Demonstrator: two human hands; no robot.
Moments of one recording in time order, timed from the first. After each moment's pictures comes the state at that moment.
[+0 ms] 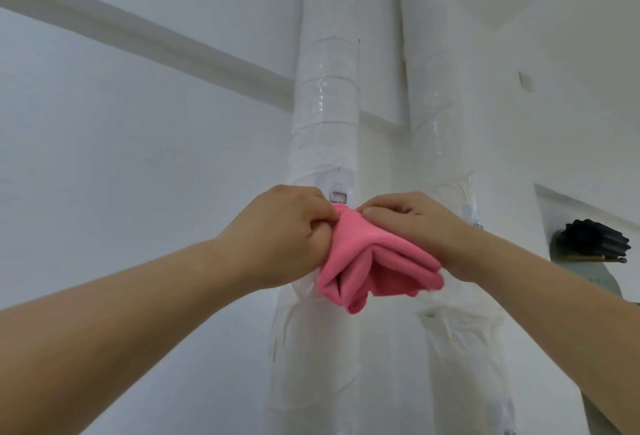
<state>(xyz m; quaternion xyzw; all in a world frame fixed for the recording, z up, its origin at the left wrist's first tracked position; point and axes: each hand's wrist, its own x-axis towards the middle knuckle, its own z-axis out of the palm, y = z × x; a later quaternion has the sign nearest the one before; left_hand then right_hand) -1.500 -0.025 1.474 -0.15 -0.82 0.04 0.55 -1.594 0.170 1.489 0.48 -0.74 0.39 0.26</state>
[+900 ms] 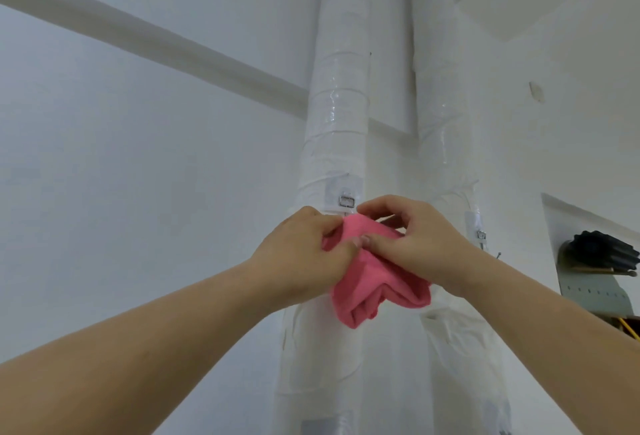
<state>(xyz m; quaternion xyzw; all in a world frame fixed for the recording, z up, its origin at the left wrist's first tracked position) -1.504 -0.011 1.444 -0.10 -0.85 -0.15 0.49 -1.584 0.166 1.472 0.47 -0.71 0.42 0.31</state>
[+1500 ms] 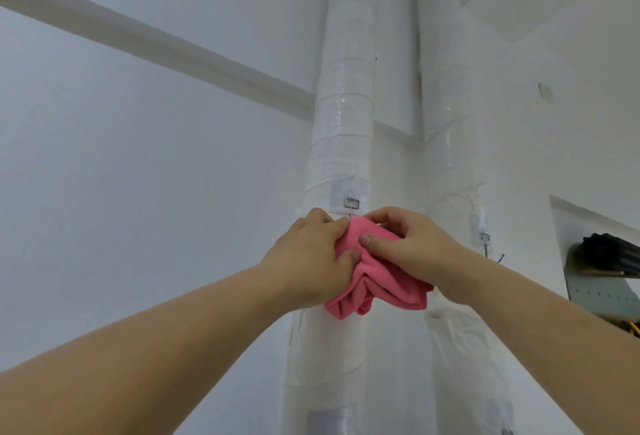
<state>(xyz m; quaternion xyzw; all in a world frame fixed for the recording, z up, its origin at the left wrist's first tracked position) -1.500 -0.005 1.440 -0.05 -0.88 -0.09 0.47 -1.580 0.162 1.466 0.45 -0.72 0.47 0.23</state>
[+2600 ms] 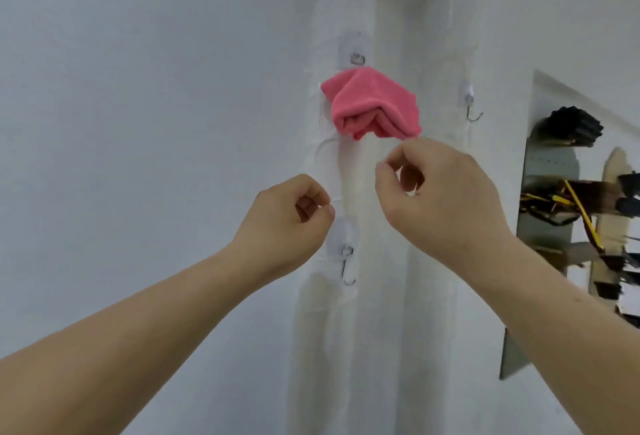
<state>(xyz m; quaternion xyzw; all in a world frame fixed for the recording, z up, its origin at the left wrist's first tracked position) -1.408 -0.008 1.285 -0.07 -0.82 -0.36 0.44 -1.441 0.181 1.322 0.32 -0.75 0.31 0.50</state>
